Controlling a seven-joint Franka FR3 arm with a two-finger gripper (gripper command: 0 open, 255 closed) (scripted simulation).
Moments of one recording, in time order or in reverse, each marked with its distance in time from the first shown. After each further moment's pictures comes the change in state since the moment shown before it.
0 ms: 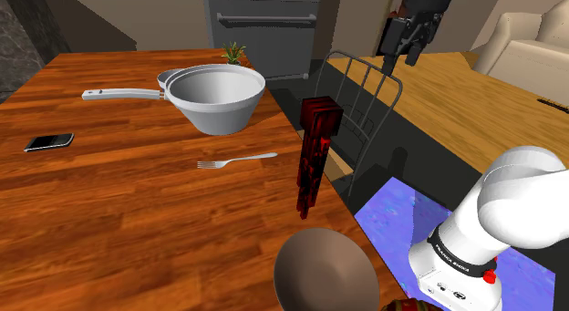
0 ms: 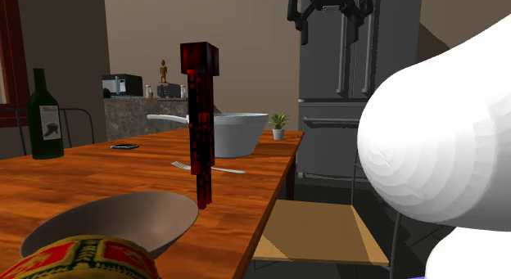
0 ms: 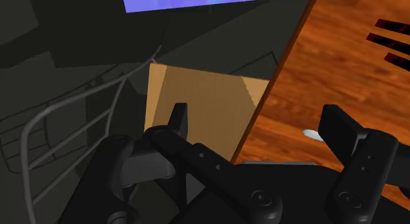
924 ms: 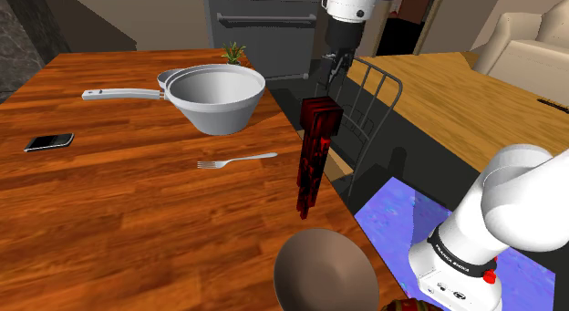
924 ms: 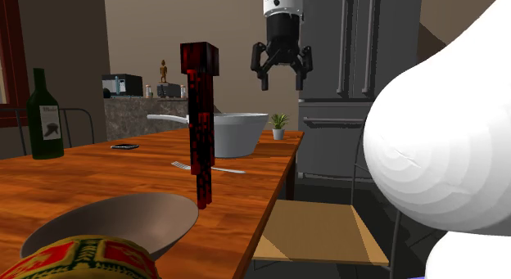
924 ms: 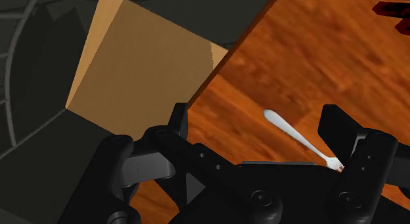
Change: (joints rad) arm 0.100 0.345 0.008 0.027 0.018 0.318 -0.200
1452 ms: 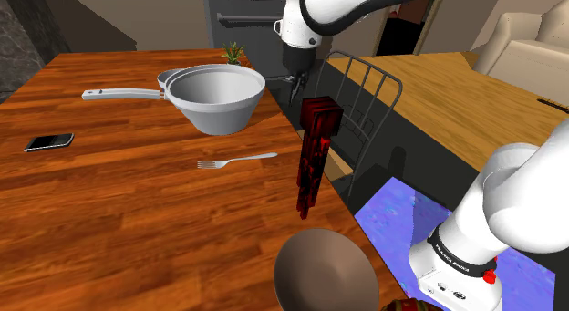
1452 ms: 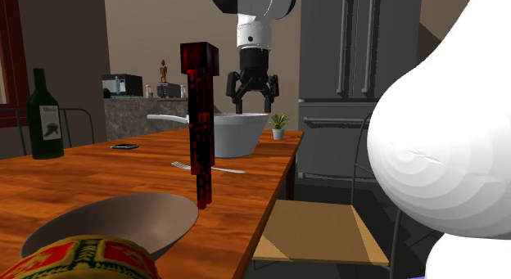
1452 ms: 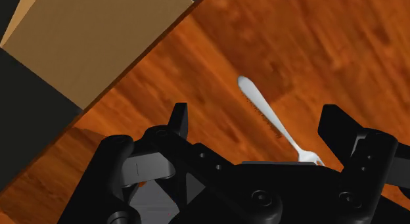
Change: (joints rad) arm 0.058 0.264 0.030 0.102 0.011 0.163 -0.127
